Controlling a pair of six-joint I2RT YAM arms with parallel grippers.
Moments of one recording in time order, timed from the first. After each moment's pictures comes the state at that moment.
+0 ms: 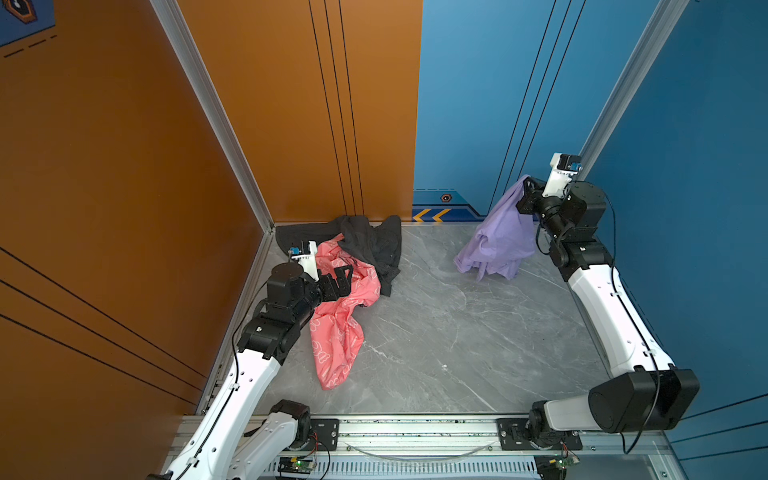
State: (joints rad) left arm -0.23 0.88 0.90 -0.38 0.10 -0.41; right arm 0.04 1.43 1.48 -0.04 -0.10 0.20
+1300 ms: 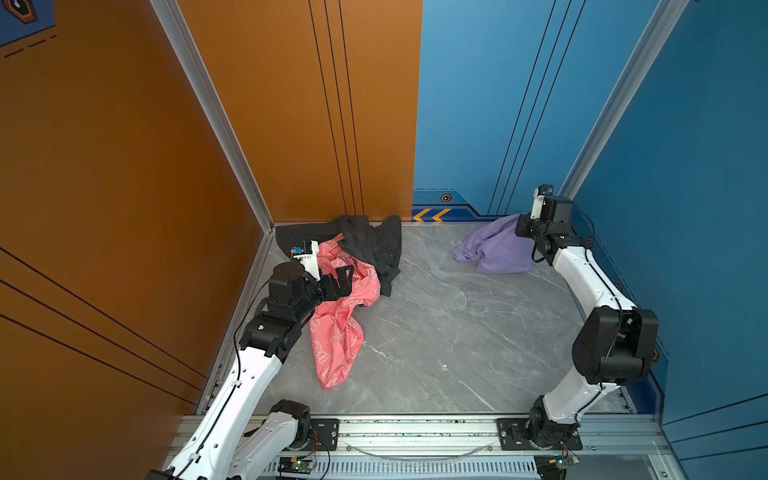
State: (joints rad) left arm -0.23 0.90 0.90 -0.37 0.10 -0.38; right arm -0.07 1.69 1.41 -0.25 0.08 0.05
